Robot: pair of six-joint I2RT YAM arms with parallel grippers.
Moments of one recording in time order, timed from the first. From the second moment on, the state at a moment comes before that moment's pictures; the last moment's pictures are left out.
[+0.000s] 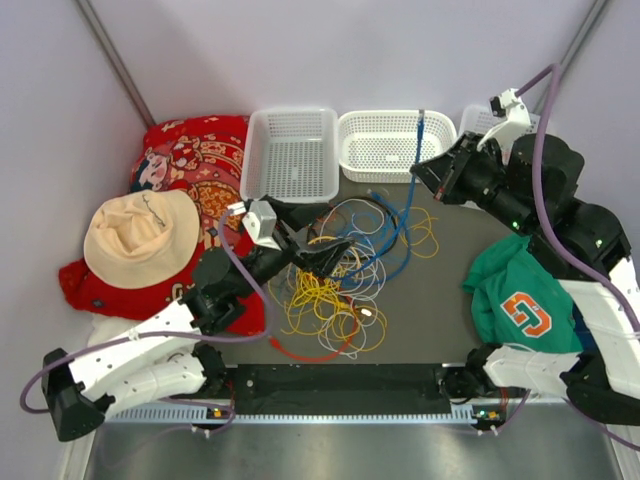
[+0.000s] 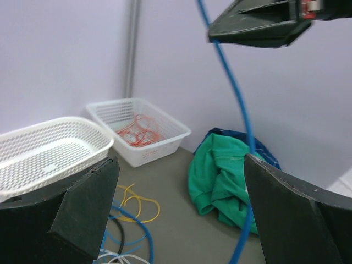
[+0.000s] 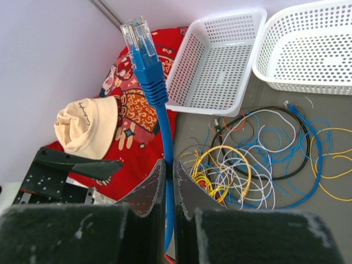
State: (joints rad) left arm -0.94 0.87 0.73 0.53 0.03 -0.23; right arm 0.71 1.12 1.80 -0.86 0.16 0.56
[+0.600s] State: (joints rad) left arm -0.94 1.16 0.79 0.58 0.41 -0.23; right arm 0.71 1.12 1.73 -0.86 0.10 0.61
